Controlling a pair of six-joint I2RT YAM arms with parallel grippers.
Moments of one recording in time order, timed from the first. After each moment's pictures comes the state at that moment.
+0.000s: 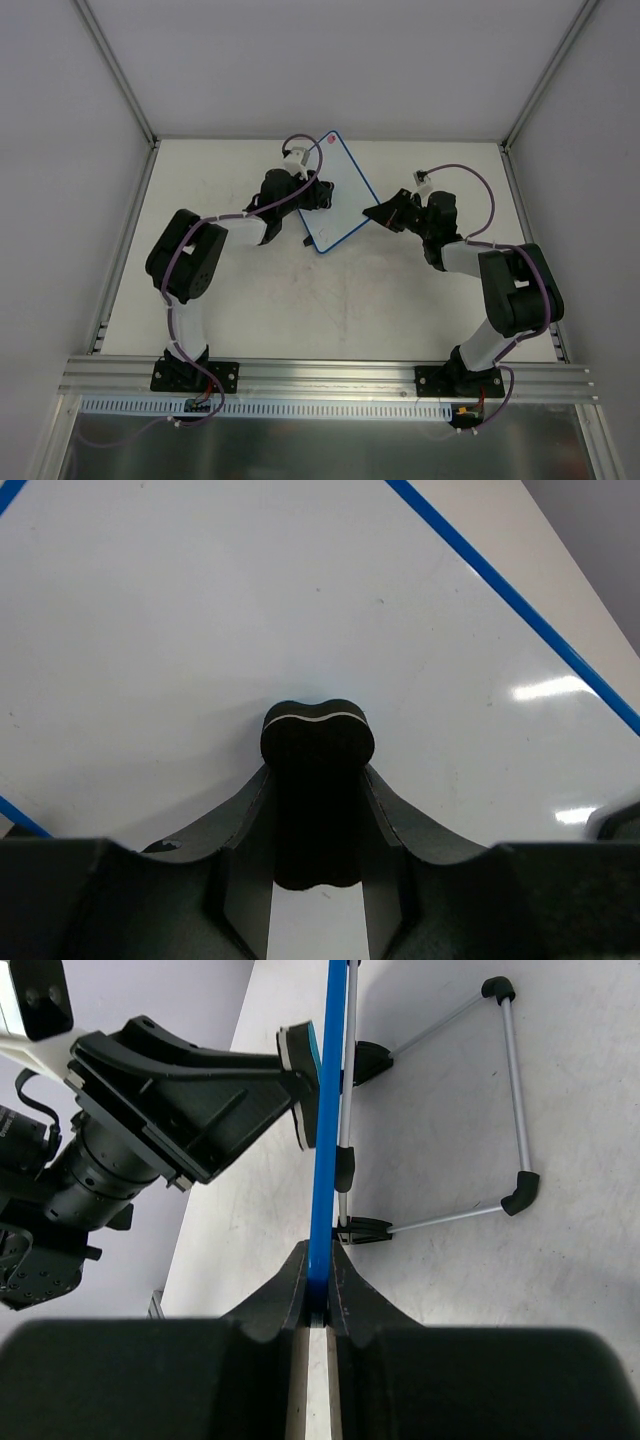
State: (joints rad) left arm -0.49 1.93 1.07 0.61 0.17 -0.40; right arm 0.25 1.65 0.69 0.72 -0.59 0.83
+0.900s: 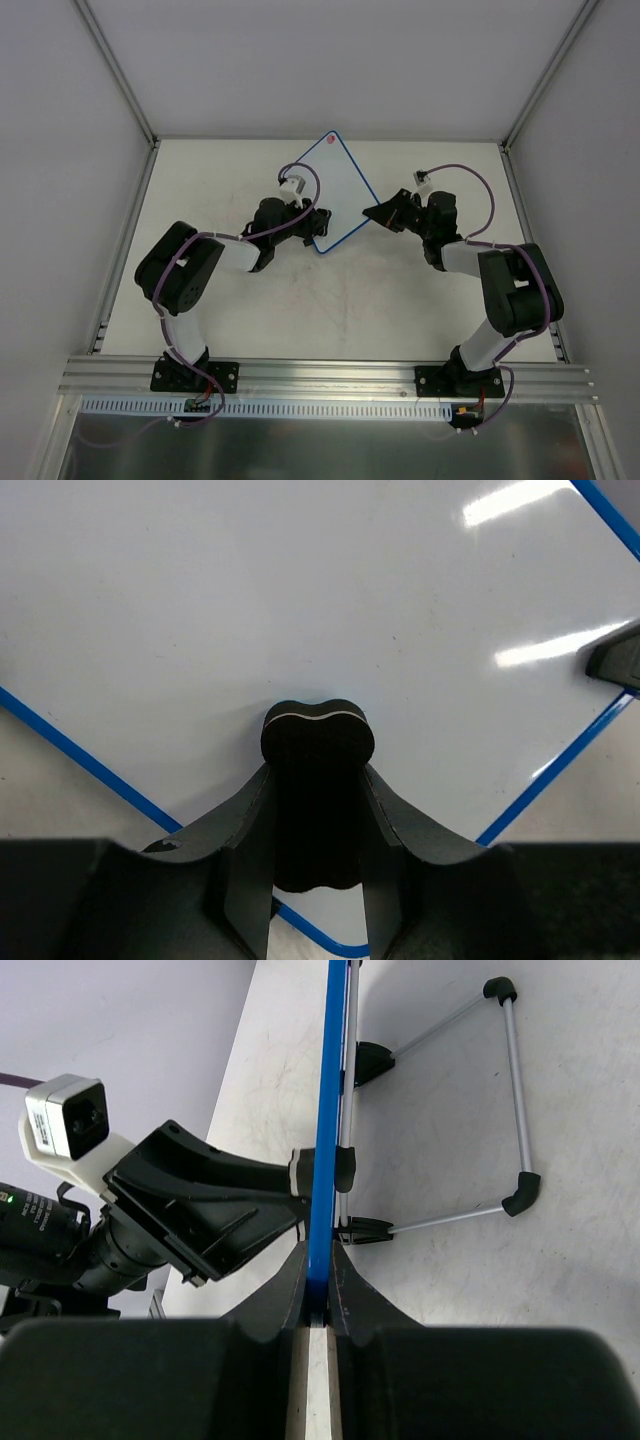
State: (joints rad) left arm -0.53 1.84 0.80 0.76 0.18 -0.43; right arm 0.25 1.65 0.69 0.73 -0.59 0.84
